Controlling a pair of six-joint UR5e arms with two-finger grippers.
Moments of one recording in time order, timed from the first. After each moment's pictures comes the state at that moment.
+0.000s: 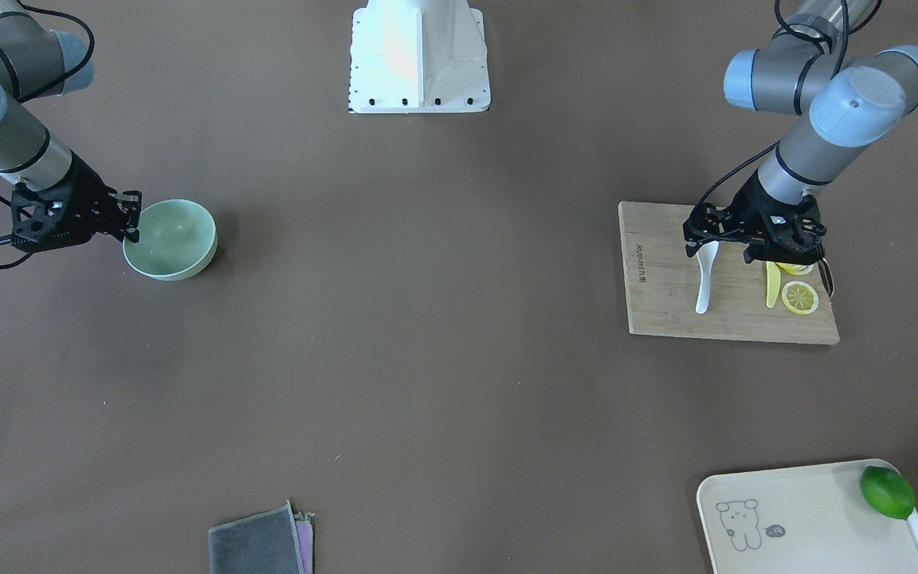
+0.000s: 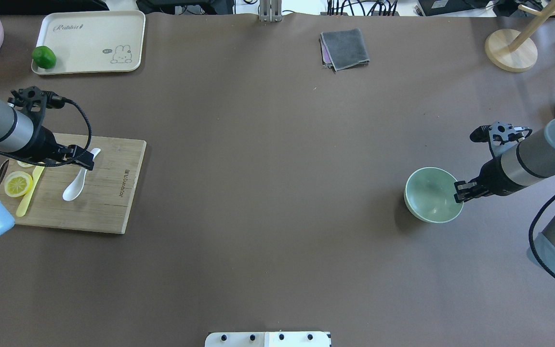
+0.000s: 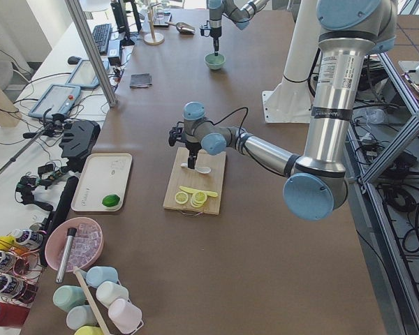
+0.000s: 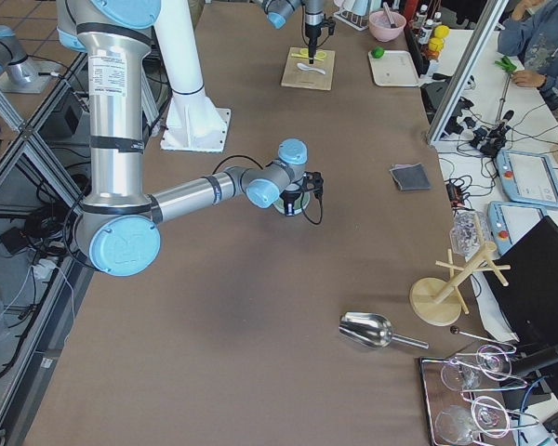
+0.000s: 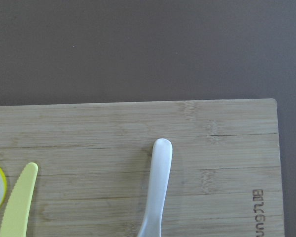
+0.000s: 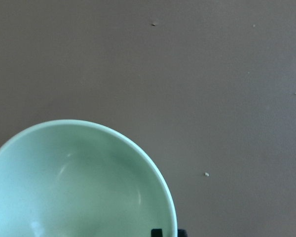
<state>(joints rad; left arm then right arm) -0.86 -1.69 -1.77 -1.94 -2.11 -0.81 0.80 -1.59 1.83 -1.13 2.16 0.86</state>
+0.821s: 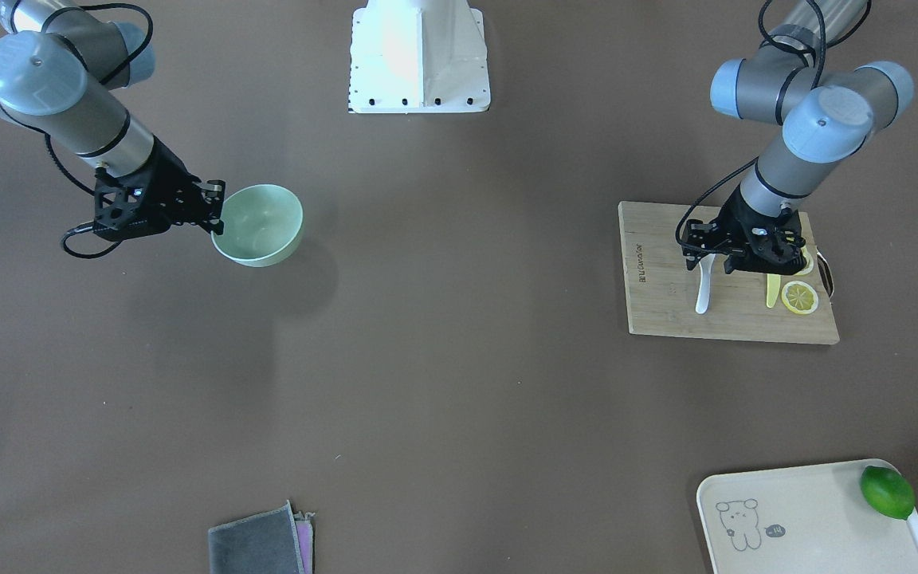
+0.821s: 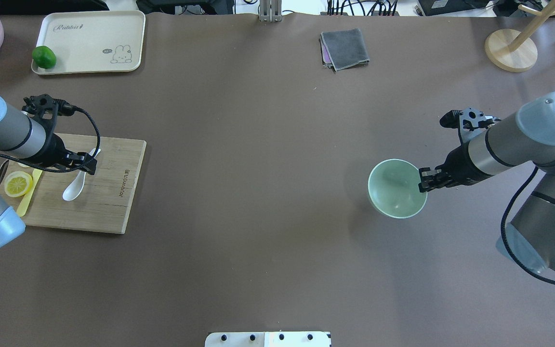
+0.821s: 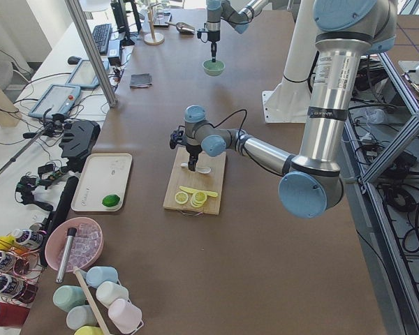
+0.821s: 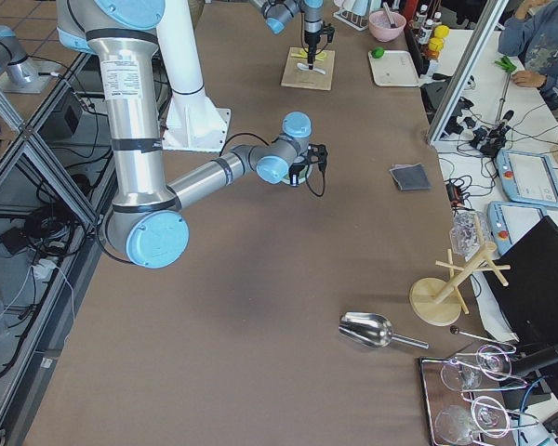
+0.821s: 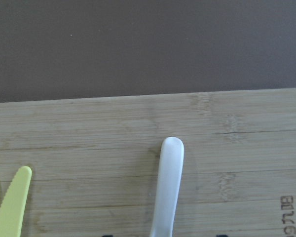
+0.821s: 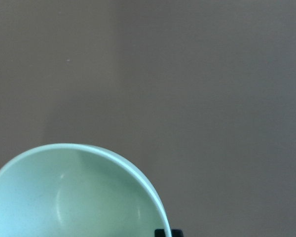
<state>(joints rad) -0.83 -1.72 -1.72 -1.94 -2.06 -0.81 0.69 -1.39 1.87 -1.15 2.14 1.16</state>
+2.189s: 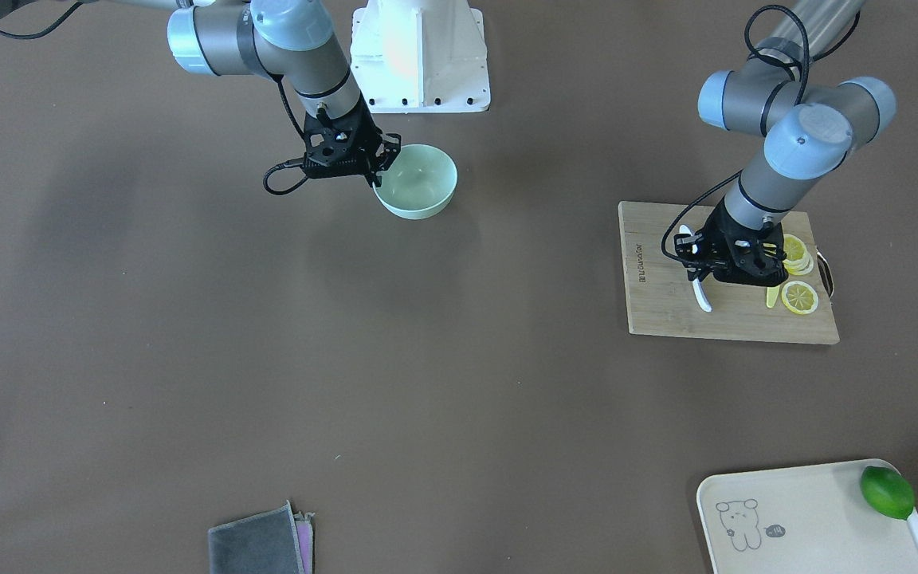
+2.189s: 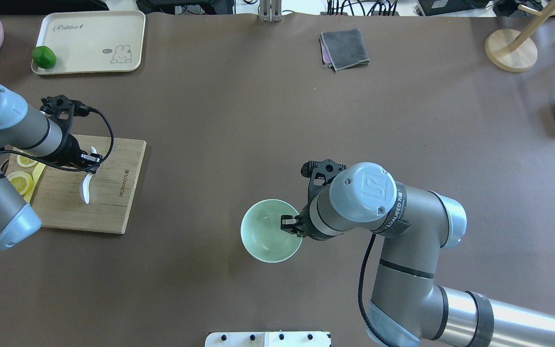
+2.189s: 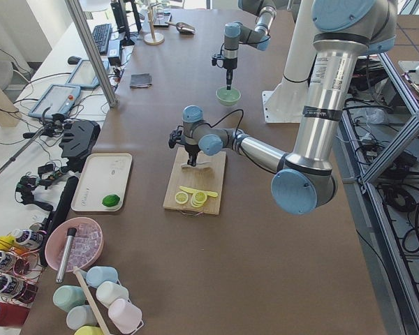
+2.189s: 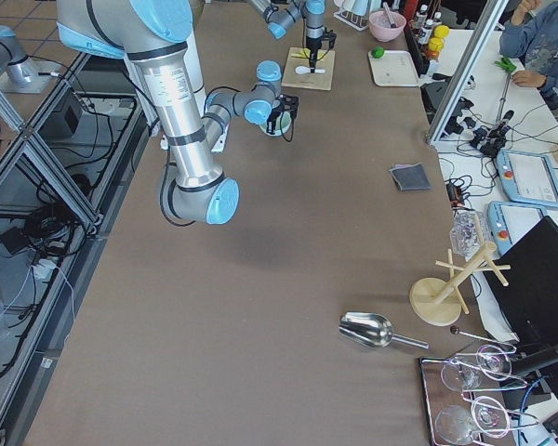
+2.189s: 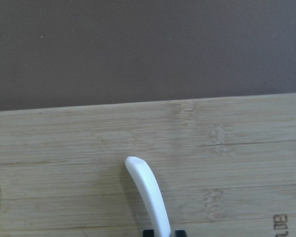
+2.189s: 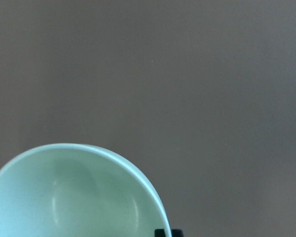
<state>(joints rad) -0.81 -1.77 -1.68 -1.94 -2.06 -0.81 0.38 -1.06 1.83 -1.40 1.86 1.40</state>
